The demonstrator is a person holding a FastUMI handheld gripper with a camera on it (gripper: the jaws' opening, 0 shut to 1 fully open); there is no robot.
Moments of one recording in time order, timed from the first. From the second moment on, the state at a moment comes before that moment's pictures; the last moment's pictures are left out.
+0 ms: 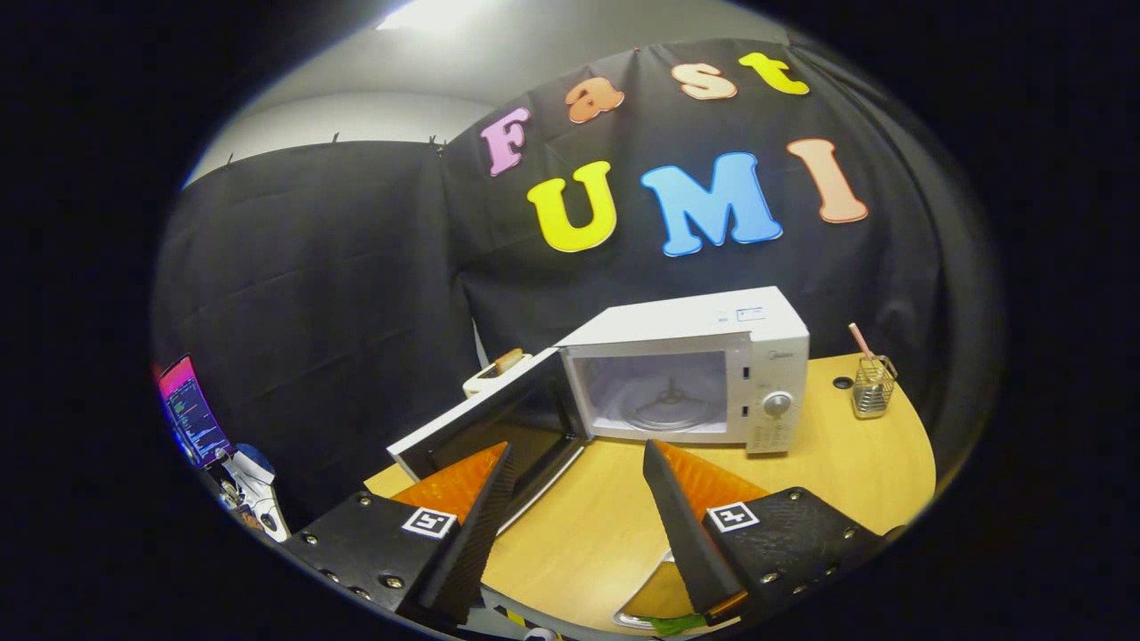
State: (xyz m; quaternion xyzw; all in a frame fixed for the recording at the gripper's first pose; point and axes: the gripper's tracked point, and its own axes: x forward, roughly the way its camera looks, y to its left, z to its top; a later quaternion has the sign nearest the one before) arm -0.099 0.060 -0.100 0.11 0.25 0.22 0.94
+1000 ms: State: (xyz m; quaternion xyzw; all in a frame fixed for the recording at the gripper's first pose) arm -0.152 -0.036 -0.265 0.19 0.48 0.15 0.84
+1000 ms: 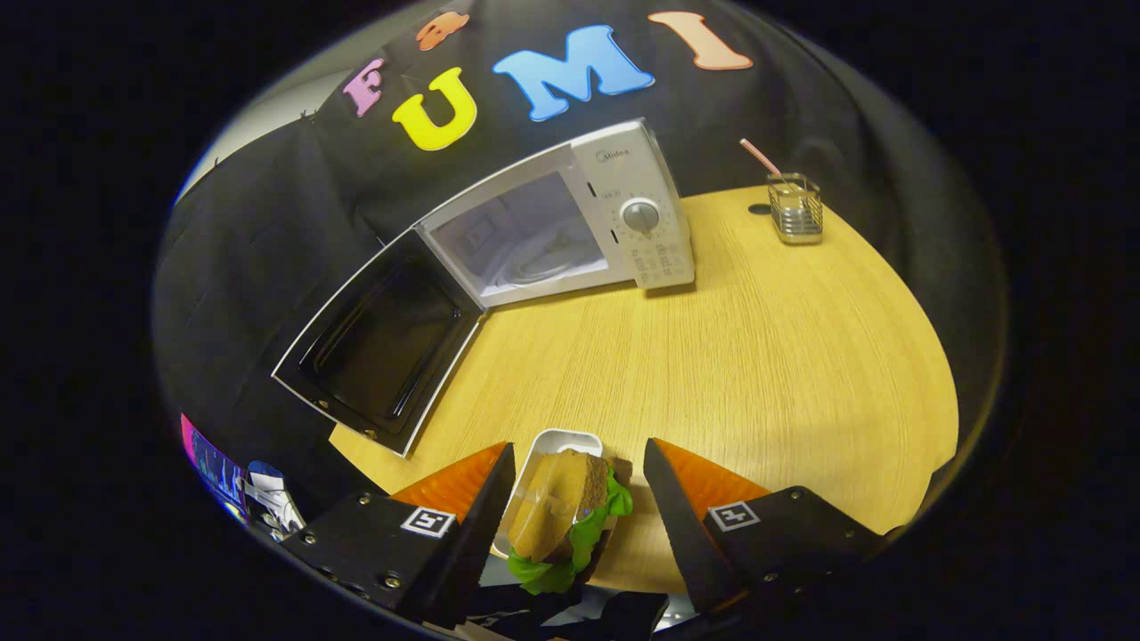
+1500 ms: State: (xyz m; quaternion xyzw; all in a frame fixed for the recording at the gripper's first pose) arm -0.177 -0.019 -0.287 0.25 0.56 0.12 0.78
